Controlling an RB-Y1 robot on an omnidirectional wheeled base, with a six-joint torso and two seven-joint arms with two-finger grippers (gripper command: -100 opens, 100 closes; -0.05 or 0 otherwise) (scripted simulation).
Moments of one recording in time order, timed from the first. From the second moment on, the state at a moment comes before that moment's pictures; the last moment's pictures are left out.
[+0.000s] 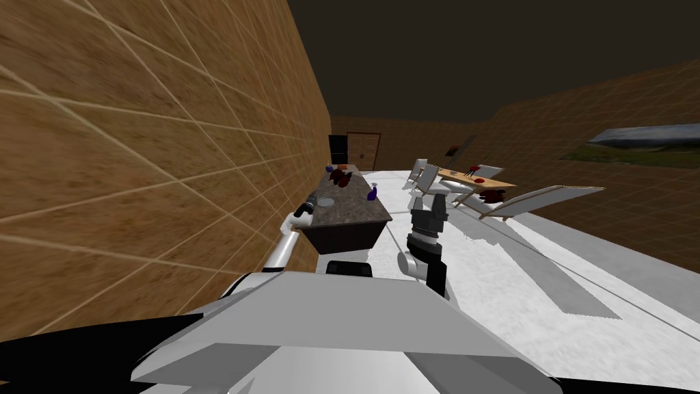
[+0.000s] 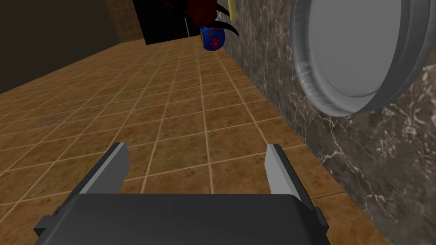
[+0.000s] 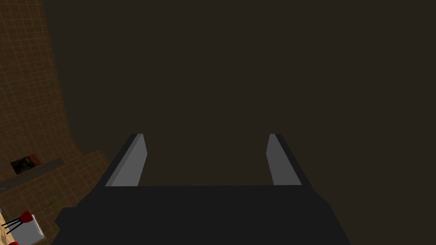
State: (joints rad) left arm -0.20 0.27 0.11 -1.55 0.00 0.30 0.06; right arm 0.46 0.01 -0.03 -2.25 -0.08 -0.61 0.14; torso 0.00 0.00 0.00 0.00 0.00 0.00
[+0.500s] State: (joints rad) left arm -0.30 0.30 0.13 -1.45 0.00 0.42 0.08; right arm 0.46 0.01 -0.03 -2.25 -0.08 -0.61 0.14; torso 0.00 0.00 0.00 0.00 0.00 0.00
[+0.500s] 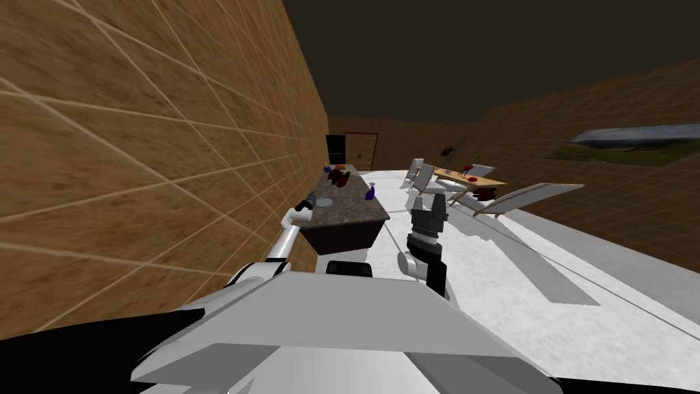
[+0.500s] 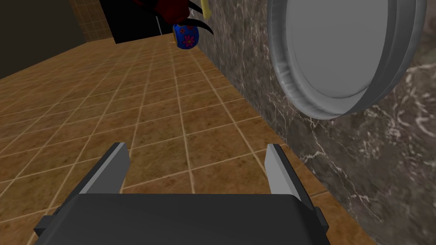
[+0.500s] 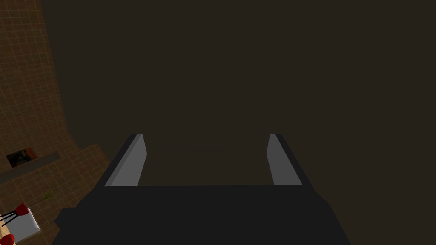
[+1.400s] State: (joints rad) left arm -0.50 0.35 0.20 -1.24 0.00 0.66 0.12; right arm 0.46 0.01 -0.03 -2.25 -0.08 -0.61 0.14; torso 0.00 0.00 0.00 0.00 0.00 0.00
